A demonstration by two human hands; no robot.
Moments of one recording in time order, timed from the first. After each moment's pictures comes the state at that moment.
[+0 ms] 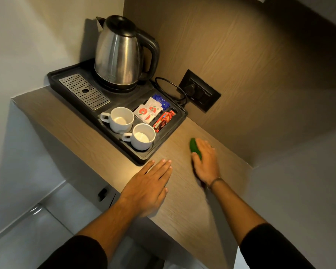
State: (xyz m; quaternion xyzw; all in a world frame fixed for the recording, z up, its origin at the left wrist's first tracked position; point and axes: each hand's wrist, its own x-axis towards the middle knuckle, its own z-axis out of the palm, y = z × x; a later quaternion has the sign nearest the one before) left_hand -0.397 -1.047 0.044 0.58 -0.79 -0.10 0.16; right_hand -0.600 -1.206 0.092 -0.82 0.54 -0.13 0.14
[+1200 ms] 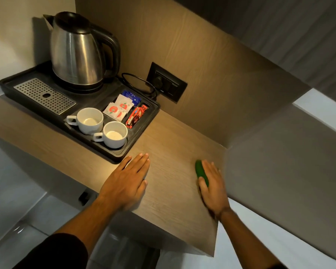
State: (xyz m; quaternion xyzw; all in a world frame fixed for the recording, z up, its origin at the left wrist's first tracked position) left_hand -0.394 -1.053 0.038 0.58 -0.80 -0.13 0.13; right_hand -0.721 -1.105 0.087 -0.76 0.62 -0.14 0.14
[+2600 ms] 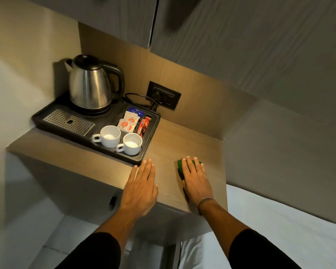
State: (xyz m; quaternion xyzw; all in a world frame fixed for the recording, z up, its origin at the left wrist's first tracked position) left_hand -0.373 -0.998 0.083 0.61 -0.78 -0.10 0.11; right_hand -0.600 -1.042 0.102 -0.79 0.61 0.00 -0.05
